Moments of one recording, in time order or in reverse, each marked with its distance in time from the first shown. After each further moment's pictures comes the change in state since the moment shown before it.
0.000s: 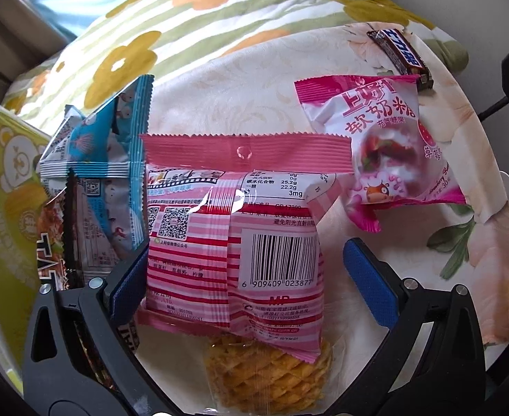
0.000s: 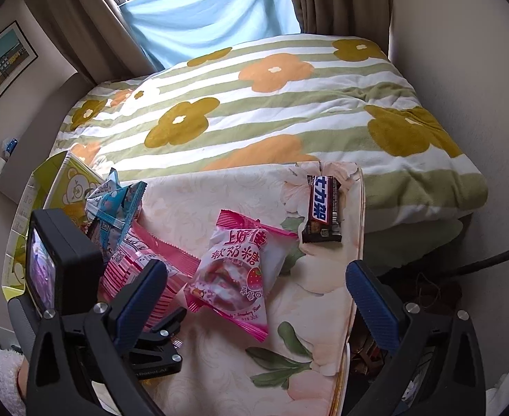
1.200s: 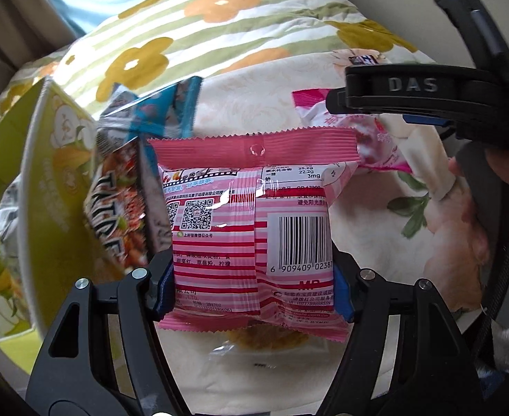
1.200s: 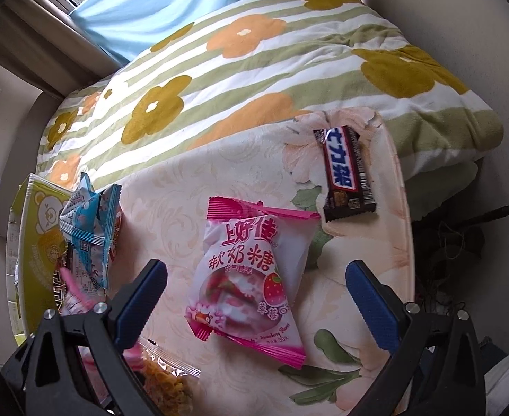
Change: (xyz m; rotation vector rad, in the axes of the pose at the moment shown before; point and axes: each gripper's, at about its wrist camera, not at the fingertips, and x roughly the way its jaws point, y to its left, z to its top) left arm -0.074 0.024 -0.044 -0.061 -0.060 -0.050; right arm 0.069 0.003 0.005 0.200 0.150 -0.007
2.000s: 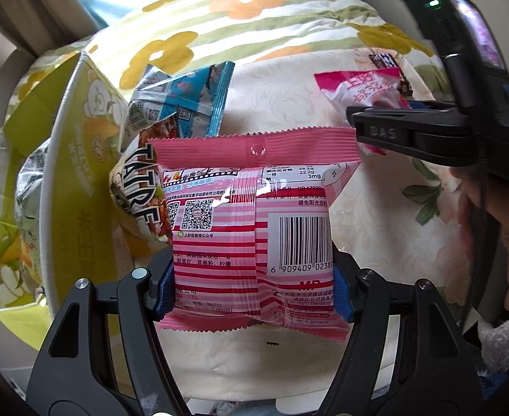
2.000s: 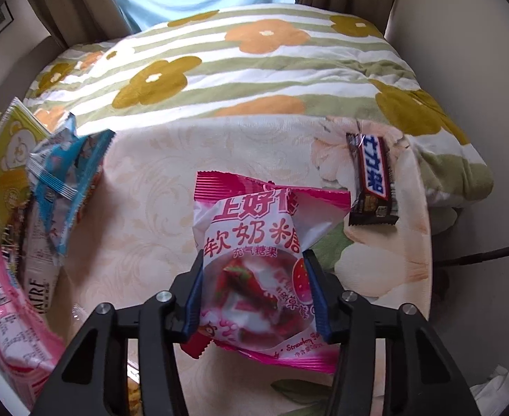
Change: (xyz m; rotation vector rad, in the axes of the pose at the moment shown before) left arm -0.012 0.009 -0.021 -0.057 -0.006 0.057; right arm 0.008 0.031 -0.021 -0.229 -0.078 -0.159
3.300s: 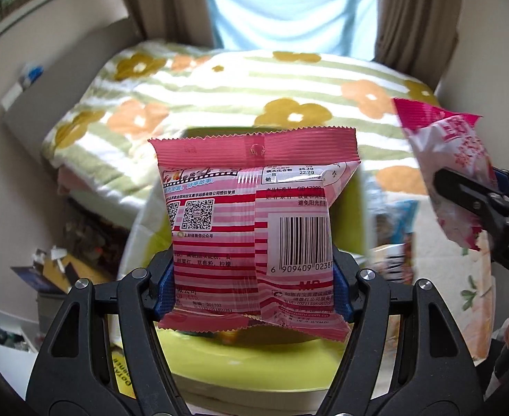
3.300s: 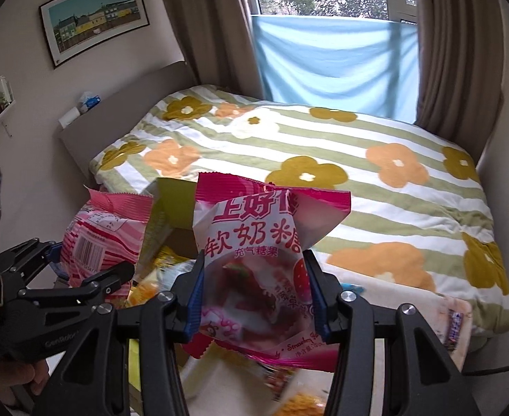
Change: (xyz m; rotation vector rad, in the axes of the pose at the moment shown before) left arm -0.112 0.294 -0.011 -0.374 -0.223 0.121; right arm -0.154 0.246 0.058 -0.319 -0.272 0.302
